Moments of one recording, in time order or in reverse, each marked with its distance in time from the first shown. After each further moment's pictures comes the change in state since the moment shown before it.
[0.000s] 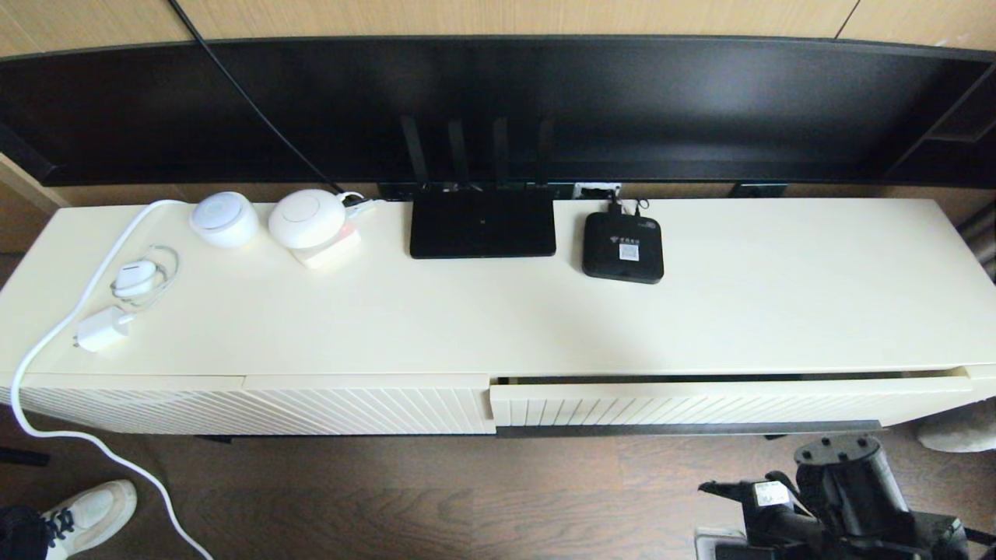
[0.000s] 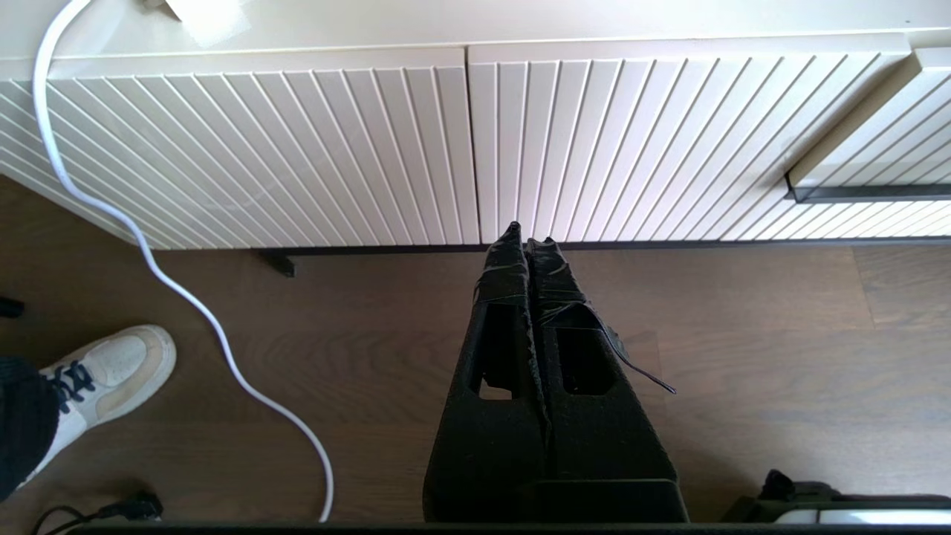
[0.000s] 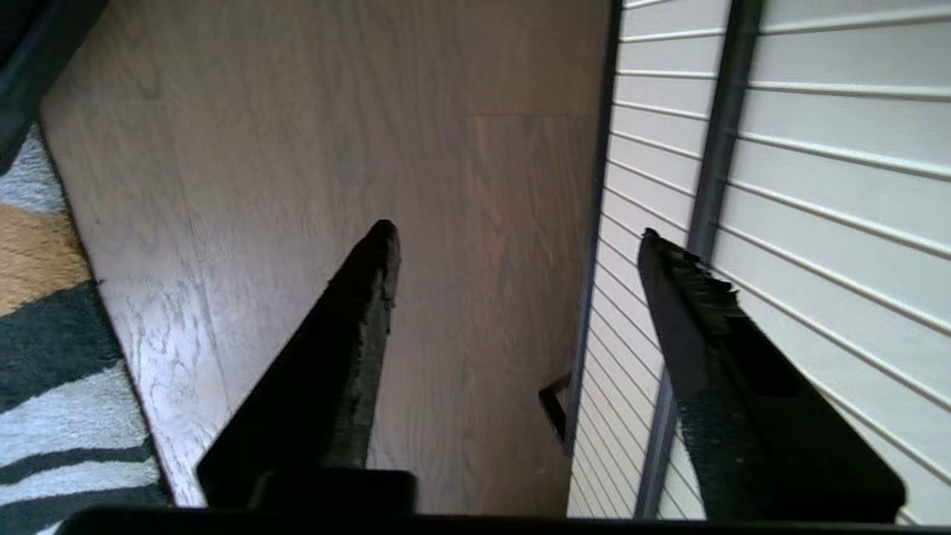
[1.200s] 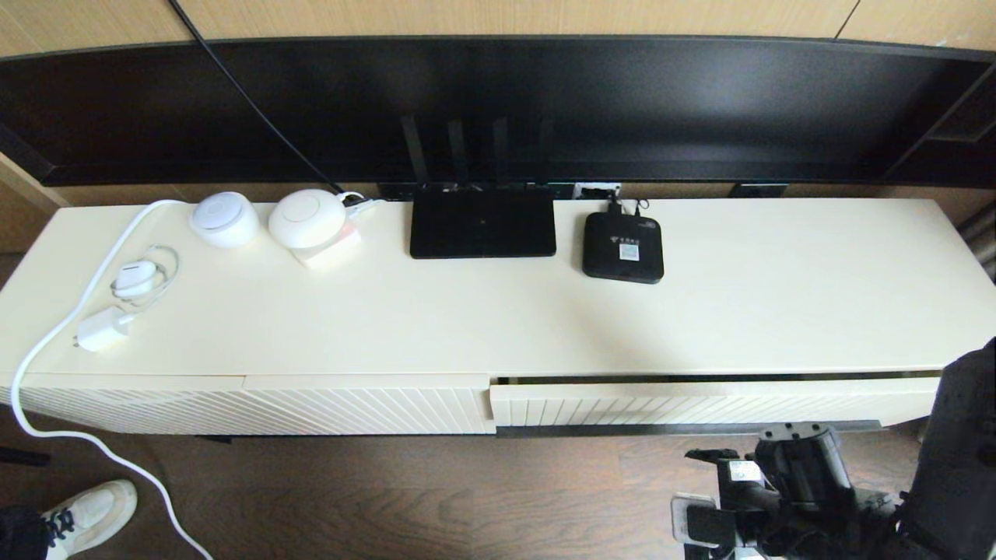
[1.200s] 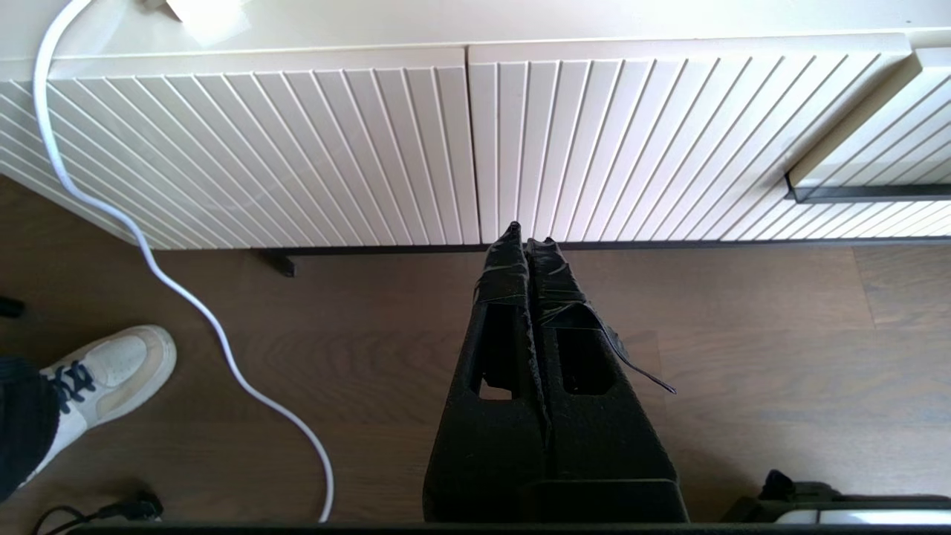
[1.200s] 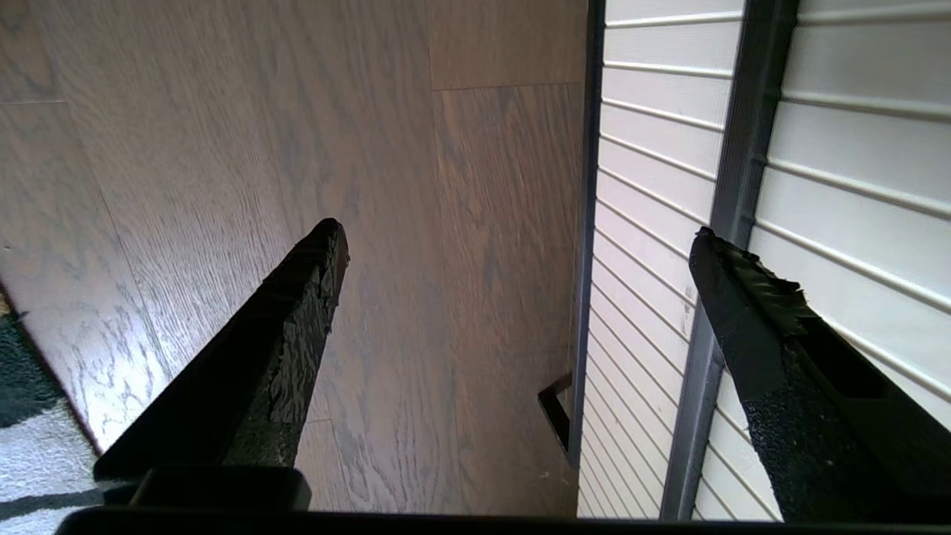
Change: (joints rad) left arm 0.000 0.000 0.000 0.000 0.000 0.000; right arm -0.095 0.261 -0.073 -0.192 0.009 -0.018
